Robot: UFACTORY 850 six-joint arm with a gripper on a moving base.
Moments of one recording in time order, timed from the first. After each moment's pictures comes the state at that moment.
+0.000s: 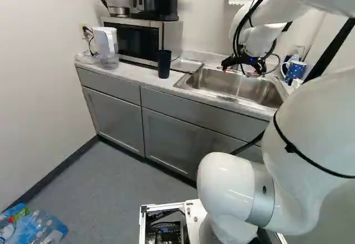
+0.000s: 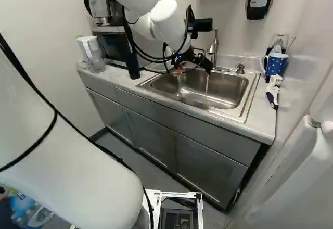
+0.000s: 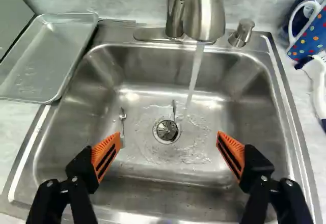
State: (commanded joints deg) arm -24.3 9.8 -49.0 0.0 -15.2 0.0
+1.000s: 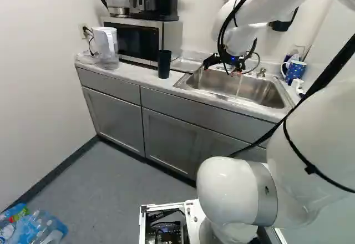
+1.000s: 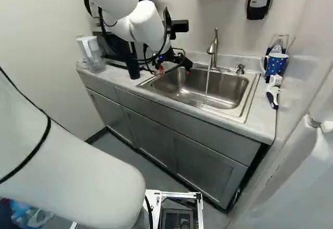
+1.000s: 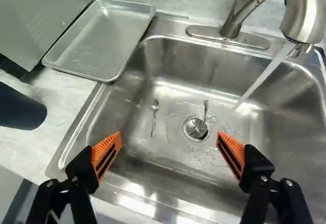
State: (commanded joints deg) arm -13.8 12.8 -46.3 0.0 -15.2 0.0
